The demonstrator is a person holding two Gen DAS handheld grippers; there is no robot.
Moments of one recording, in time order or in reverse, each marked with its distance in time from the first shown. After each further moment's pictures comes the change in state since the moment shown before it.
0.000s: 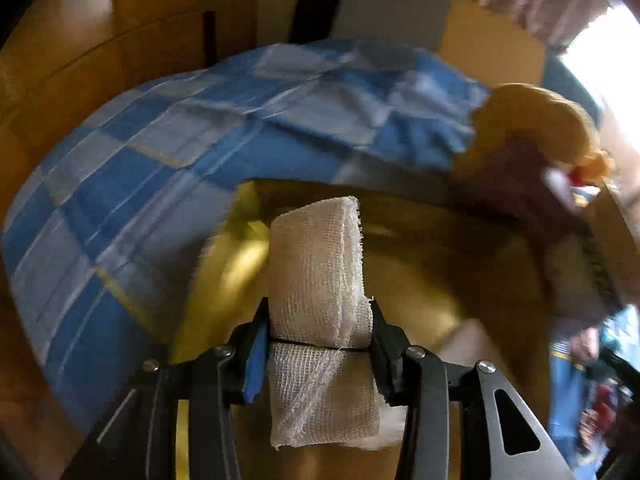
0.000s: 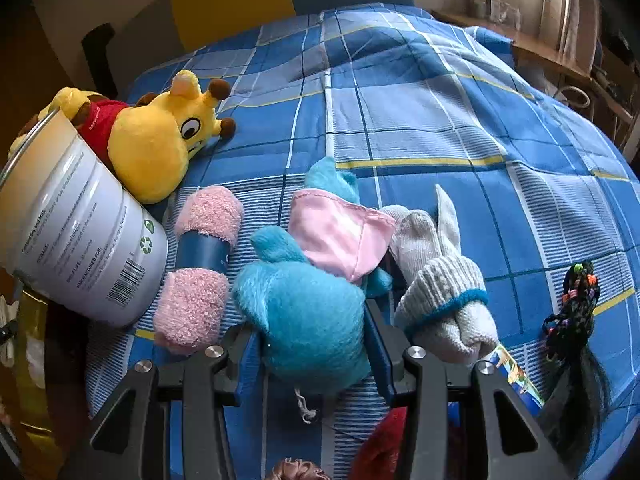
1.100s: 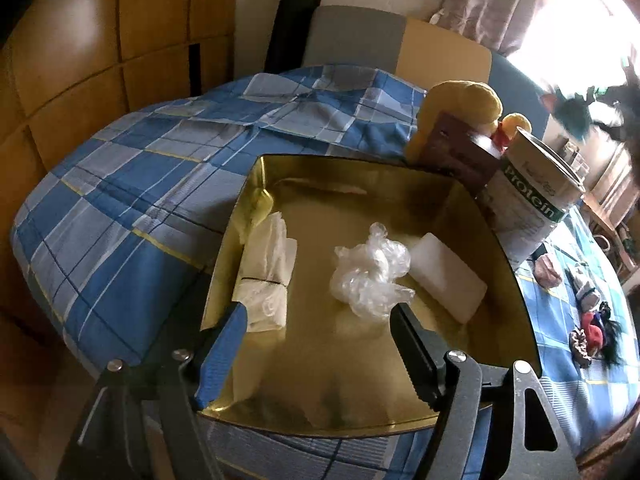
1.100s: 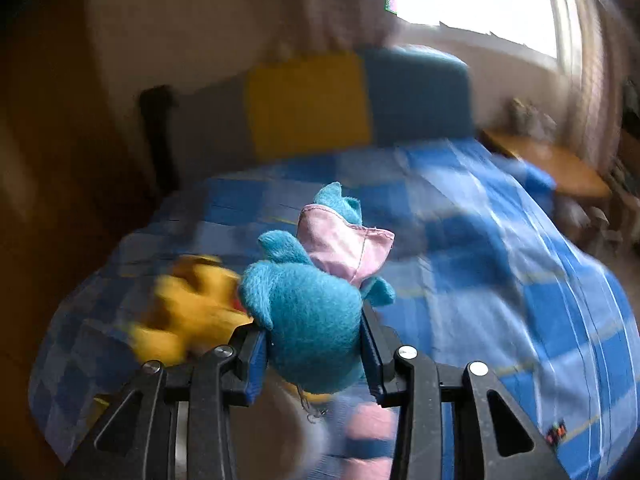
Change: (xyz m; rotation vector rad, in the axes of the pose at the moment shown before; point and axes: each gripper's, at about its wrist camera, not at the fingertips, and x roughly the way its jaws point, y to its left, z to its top) left arm -0.079 0.020 -0.091 0.090 -0.131 -0.110; right arm -0.116 0.184 0.157 -0.144 -0.300 0.079
